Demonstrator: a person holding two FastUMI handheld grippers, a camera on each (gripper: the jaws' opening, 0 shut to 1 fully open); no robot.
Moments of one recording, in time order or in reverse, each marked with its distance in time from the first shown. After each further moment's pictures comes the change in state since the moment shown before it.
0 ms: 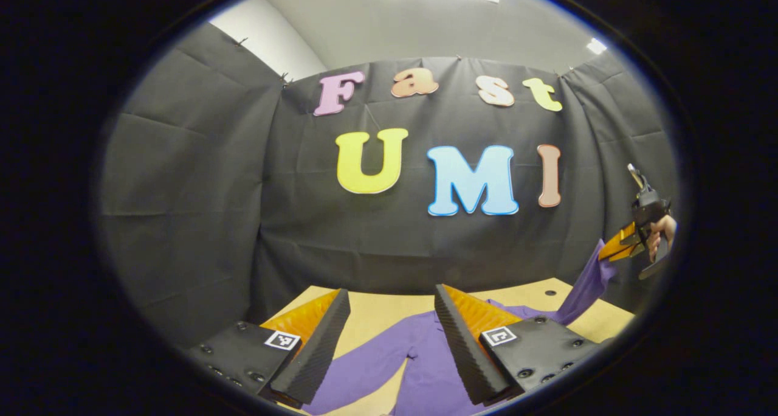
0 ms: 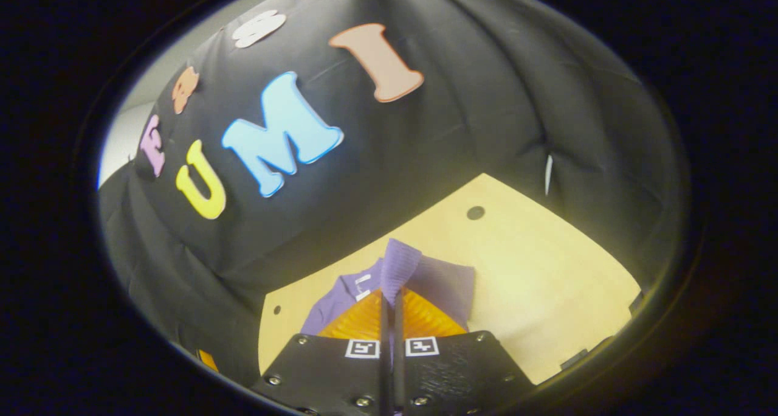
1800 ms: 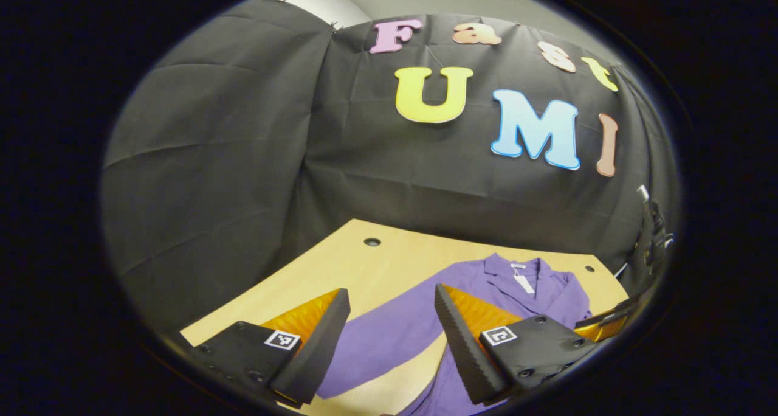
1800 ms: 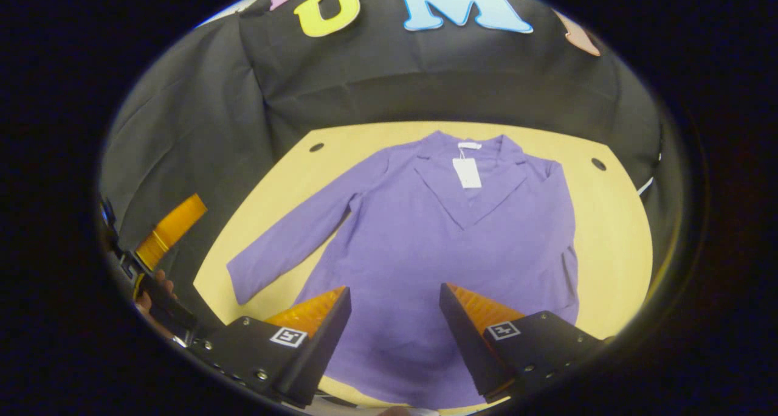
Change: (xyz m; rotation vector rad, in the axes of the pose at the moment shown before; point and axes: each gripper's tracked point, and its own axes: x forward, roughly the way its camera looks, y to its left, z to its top) left arm 0.018 0.087 -0.143 -0.140 0.296 0.199; right arm 0.023 0.099 -0.265 -0.534 0.398 0.179
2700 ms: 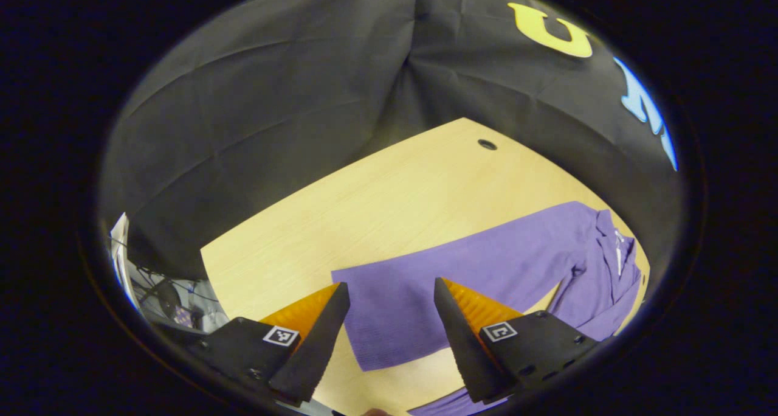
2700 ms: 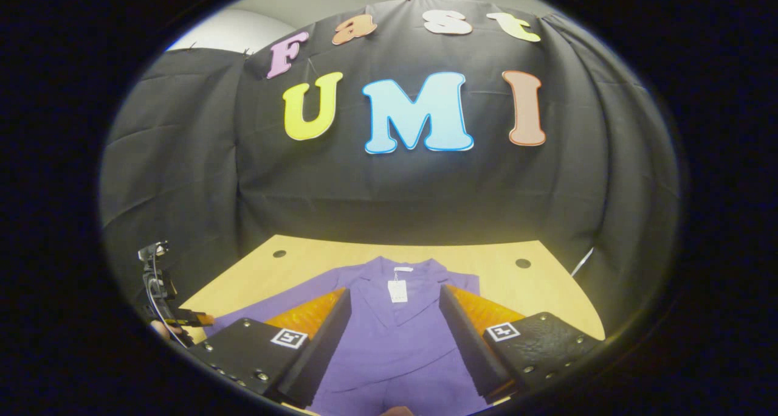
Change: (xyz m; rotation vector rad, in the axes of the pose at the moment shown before) left arm 0.029 0.140 -0.138 -0.242 0.454 0.483; right arm -0.108 -0.055 0.106 -0.059 -0.499 -0.228
